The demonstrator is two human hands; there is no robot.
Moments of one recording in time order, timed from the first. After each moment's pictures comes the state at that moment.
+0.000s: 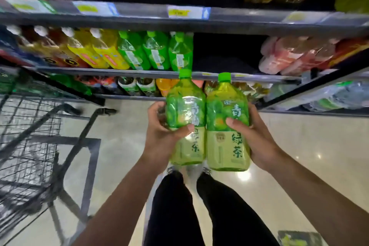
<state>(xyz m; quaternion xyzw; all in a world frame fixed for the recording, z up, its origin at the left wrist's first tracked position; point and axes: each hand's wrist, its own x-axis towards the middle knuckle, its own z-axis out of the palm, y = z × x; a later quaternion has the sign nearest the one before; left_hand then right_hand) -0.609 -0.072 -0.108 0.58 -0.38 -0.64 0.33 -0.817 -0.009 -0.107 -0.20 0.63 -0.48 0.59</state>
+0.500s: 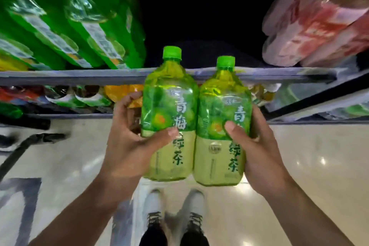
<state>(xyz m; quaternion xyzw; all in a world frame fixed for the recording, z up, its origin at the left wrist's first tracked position) -0.716 -0.146 -0.320 0.50 -0.45 -0.63 0.39 -0.910 -0.058 -0.336 -0.21 0.60 -0.59 0.50</state>
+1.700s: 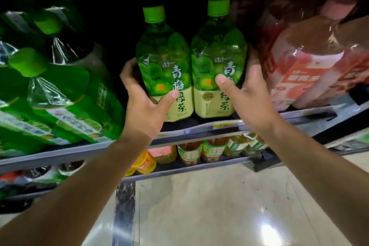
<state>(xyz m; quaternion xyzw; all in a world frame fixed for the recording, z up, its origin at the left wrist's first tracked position) -0.821 -0.317 -0.361 0.37 -0.69 -0.44 0.43 -1.019 -0.221 -0.347 -0.48 0.63 -0.57 0.22</state>
